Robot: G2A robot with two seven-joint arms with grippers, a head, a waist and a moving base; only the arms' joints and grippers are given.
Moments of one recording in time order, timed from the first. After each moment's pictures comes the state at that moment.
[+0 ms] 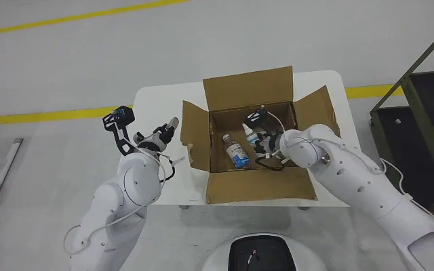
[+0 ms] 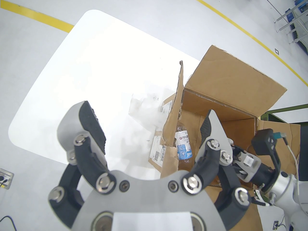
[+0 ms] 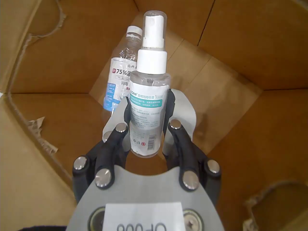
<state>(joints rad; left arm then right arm) 0.91 -1.00 -1.18 -2.08 0.91 0.89 -0.93 -0.62 -1.20 0.78 -1.35 -0.71 0.05 0.91</state>
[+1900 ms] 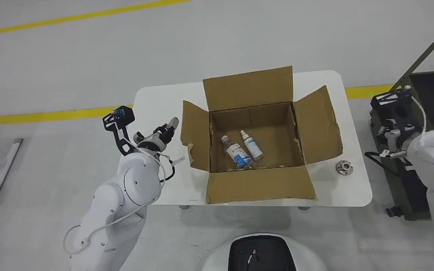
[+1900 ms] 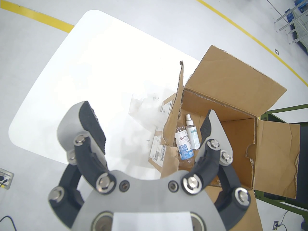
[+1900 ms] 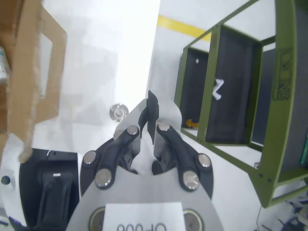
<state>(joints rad) 0.91 -1.00 -1.18 -2.08 0.91 0.89 -0.93 -1.20 -1.07 1.71 -2.05 -1.26 -0.03 1.44</state>
